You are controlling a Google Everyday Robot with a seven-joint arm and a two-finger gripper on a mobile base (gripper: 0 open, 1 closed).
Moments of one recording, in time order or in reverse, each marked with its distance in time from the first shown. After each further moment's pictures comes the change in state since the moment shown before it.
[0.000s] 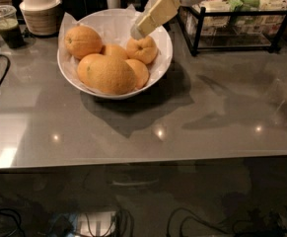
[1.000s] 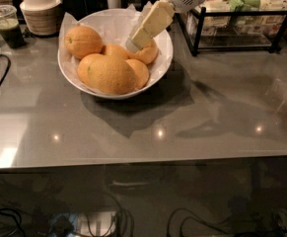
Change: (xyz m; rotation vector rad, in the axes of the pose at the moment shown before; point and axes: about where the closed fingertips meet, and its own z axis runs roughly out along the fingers) arm 0.003 0.029 0.008 -0.018 0.132 -0.011
